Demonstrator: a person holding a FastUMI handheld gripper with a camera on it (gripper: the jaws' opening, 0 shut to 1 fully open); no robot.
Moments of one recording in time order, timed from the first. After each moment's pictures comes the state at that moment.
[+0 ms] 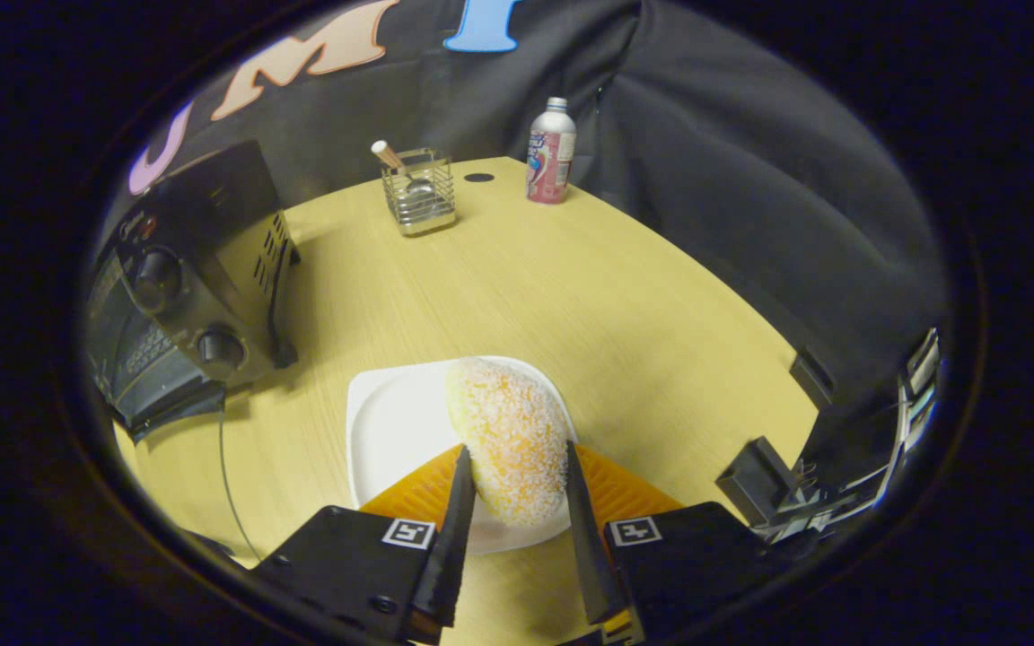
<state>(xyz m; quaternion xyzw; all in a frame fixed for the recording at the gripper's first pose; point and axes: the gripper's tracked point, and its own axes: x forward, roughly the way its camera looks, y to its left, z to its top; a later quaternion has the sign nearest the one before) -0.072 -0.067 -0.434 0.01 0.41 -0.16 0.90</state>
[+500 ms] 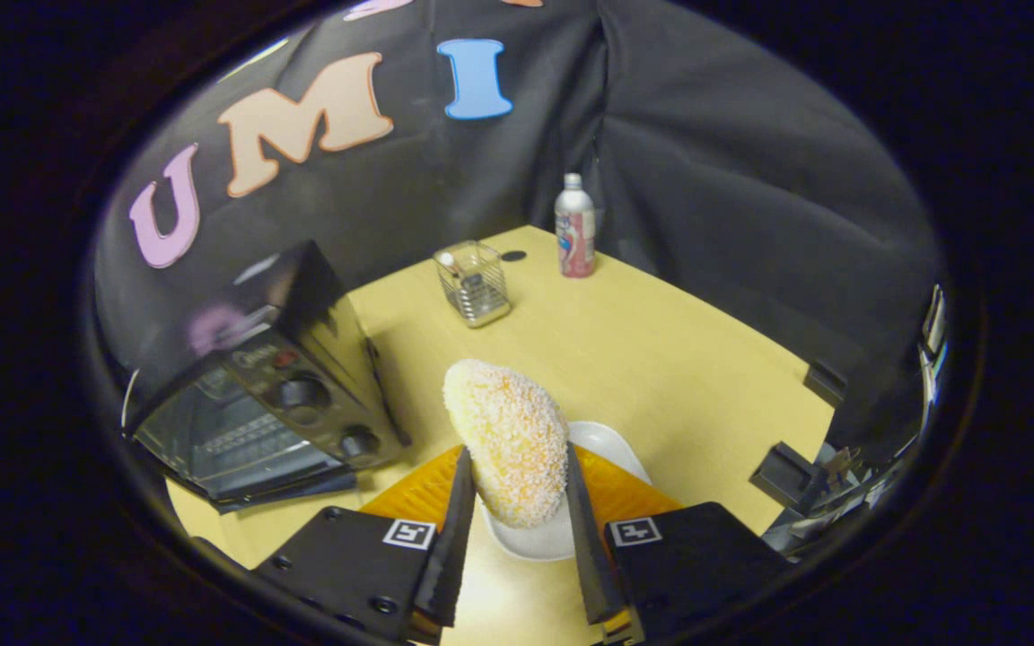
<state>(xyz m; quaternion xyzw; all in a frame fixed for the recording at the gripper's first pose) -0.056 0.010 -0.343 0.07 0.30 -0.11 0.94</state>
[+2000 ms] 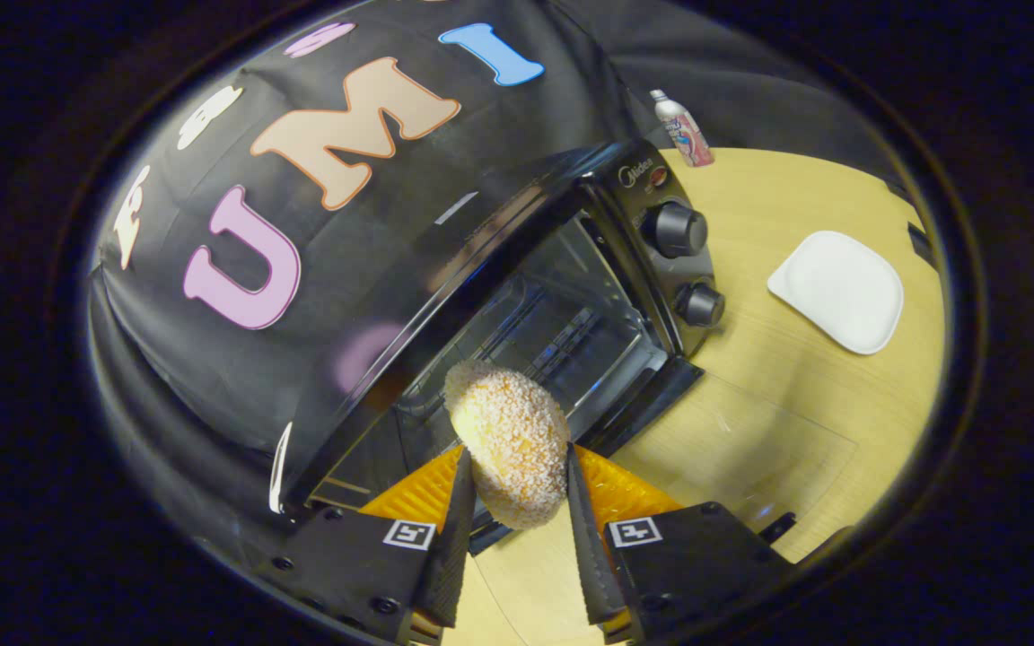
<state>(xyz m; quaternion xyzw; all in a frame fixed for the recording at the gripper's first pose) -0.059 0.270 -0.374 0.32 0.32 -0.03 0.89</state>
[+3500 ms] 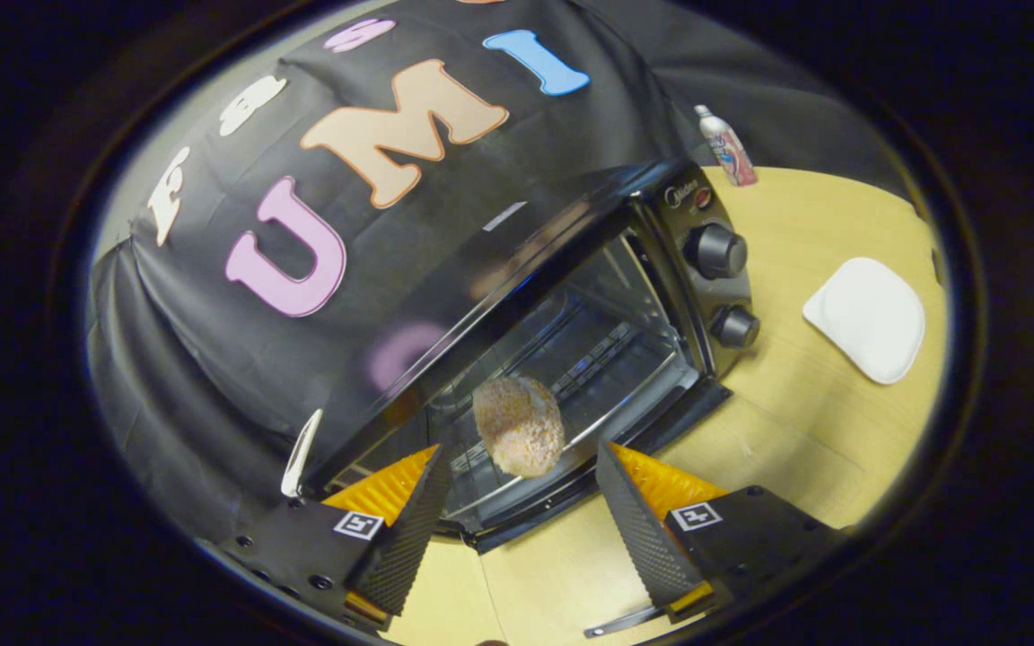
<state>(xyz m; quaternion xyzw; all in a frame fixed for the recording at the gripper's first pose) -0.082 0.272 -0.356 0.27 0.30 0.05 0.91</state>
